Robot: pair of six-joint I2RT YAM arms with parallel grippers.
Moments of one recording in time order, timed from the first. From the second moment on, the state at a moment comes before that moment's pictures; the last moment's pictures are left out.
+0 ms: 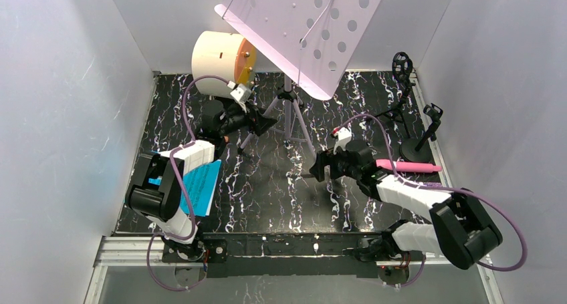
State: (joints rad) left arm -0.29 1.61 0.82 0.70 0.70 -0.20; right arm 0.60 1.21 0.44 0.22 -0.17 0.26
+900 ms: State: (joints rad) left arm -0.47 1.38 0.62 0.64 0.44 -0.01; right arm 0.31 1.58 0.67 0.26 -0.38 0.18
